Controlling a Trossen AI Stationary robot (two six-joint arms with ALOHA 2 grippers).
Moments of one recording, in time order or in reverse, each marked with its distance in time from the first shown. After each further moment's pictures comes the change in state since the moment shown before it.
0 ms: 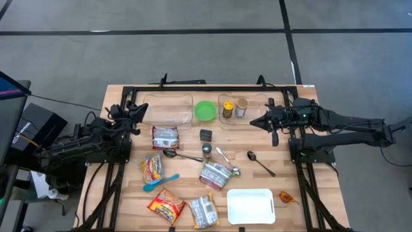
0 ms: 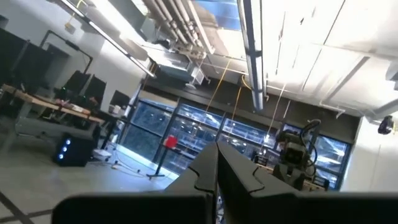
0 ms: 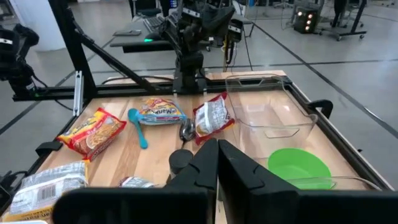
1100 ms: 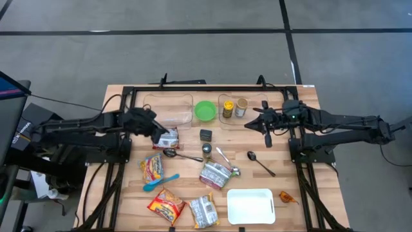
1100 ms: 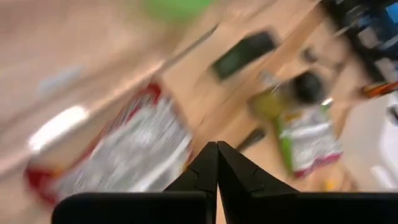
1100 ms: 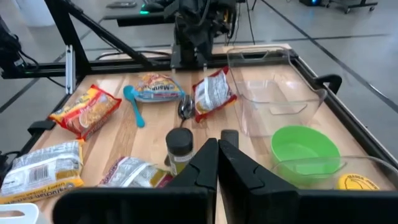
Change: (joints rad) left arm -0.167 0.629 0.578 -1.209 0.139 -0.405; right arm -0.002 0.100 0.000 -0.005 0.005 0.000
